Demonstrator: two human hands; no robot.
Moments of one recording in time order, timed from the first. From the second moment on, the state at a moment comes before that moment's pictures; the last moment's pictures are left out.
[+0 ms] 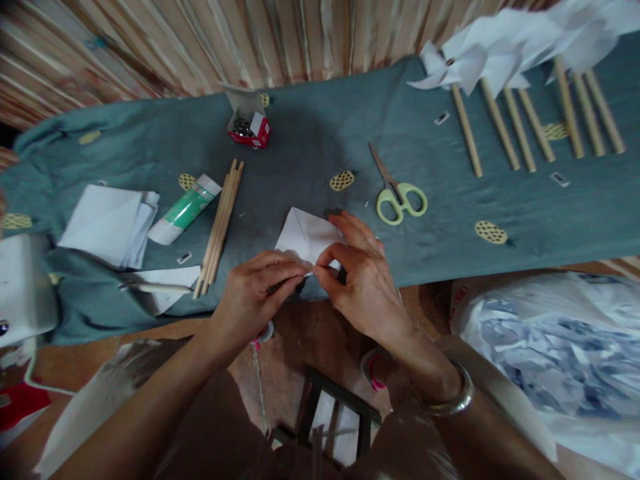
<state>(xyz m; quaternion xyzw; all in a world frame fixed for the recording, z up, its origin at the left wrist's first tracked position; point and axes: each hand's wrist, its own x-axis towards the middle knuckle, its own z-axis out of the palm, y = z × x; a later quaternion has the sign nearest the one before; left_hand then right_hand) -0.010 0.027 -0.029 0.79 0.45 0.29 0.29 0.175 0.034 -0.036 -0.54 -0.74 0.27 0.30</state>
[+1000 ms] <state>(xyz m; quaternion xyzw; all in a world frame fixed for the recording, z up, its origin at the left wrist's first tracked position) -0.012 0.034 -0.024 0.79 0.44 0.27 0.32 0.172 0.030 -0.036 -0.49 -0.80 0.21 0.29</state>
